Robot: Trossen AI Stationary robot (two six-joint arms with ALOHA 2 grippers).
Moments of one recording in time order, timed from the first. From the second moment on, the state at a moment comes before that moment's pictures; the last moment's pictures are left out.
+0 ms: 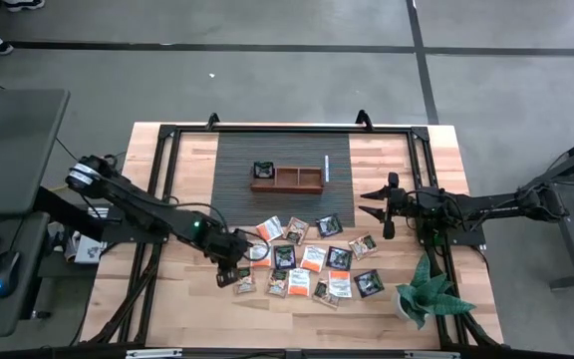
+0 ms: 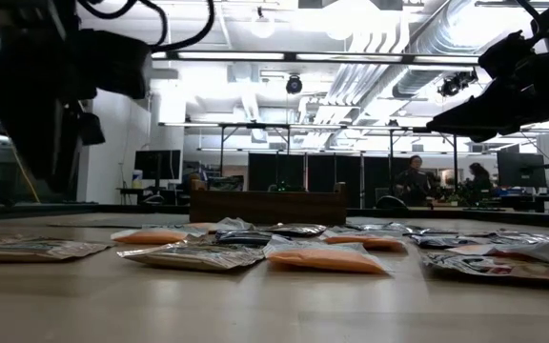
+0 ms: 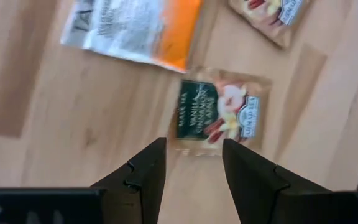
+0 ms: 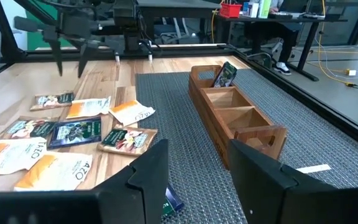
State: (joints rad) left arm -0.39 1.46 0.83 -0.51 0.08 -0.74; right arm -0.01 0.37 0.01 0.18 0.19 0.03
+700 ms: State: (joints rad) left arm -0.44 1.64 0.90 -0.53 0.01 -0.74; right arm -0.01 0.37 0.01 0.18 0.19 0.03
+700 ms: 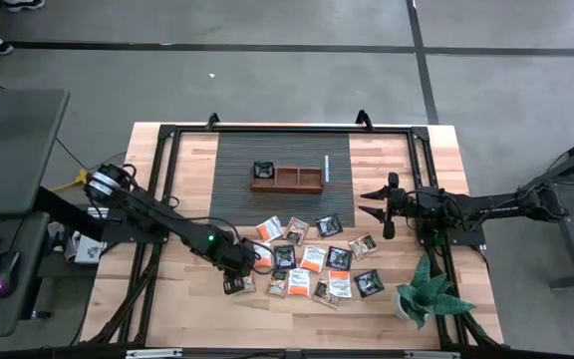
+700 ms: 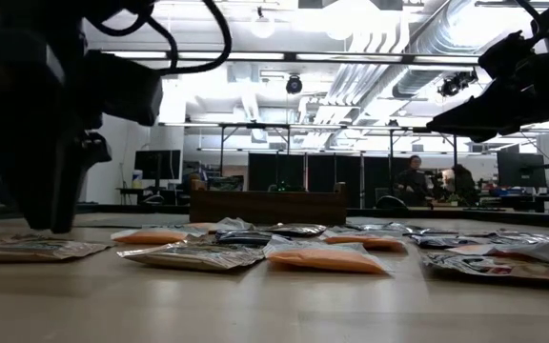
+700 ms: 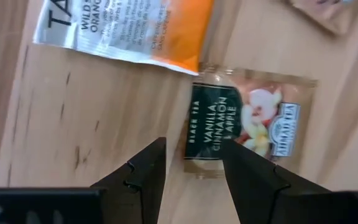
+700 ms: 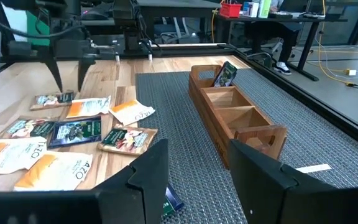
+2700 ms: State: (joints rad) left arm -0.50 1.45 0.92 -0.94 -0.25 -0.74; right arm -0.01 0.37 0.01 0.18 0.19 0.03
